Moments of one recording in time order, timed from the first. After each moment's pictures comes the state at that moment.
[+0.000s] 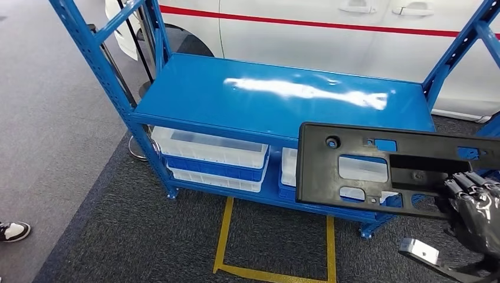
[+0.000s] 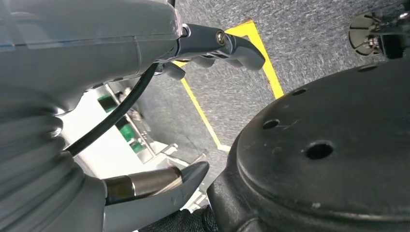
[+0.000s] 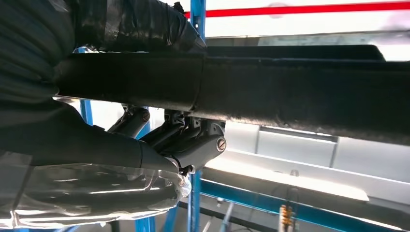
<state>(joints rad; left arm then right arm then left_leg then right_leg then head) 0.08 0.11 -0.91 0.01 0.91 -0.15 0.00 -0.09 -0.86 0.30 -1.65 0.98 -0.39 -0.18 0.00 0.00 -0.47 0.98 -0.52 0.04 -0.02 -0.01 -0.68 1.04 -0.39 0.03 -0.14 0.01</state>
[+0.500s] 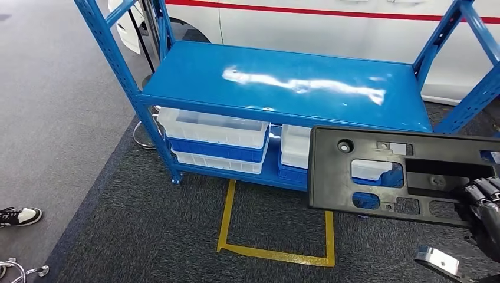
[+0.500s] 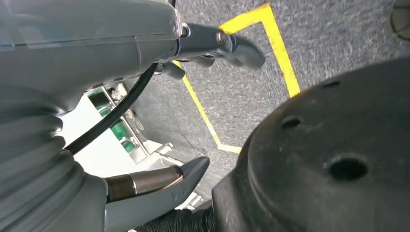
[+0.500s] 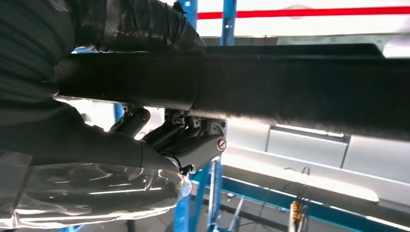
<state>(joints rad) 0.09 0.10 -0.90 0.01 0.91 -0.16 -0.05 0.00 -0.89 0.16 -1.72 0.97 -0.34 -0.19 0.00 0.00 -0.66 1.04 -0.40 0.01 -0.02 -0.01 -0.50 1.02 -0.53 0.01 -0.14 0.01</state>
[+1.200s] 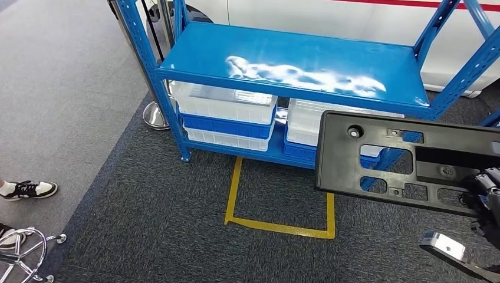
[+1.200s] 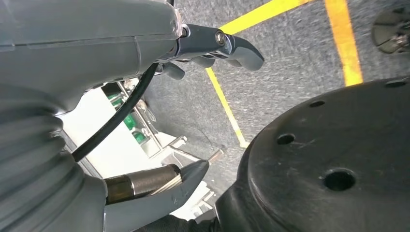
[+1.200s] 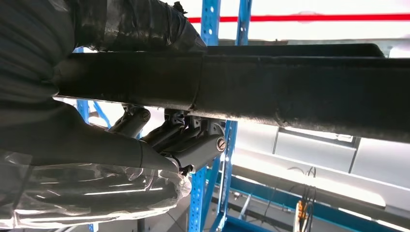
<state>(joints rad) 0.09 0.10 -0.87 0.01 0.91 -0.15 -0.03 -0.05 -0.89 0.15 -1.71 0.96 -0.29 -0.16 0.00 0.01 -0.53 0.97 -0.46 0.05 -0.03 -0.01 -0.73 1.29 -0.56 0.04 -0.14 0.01</state>
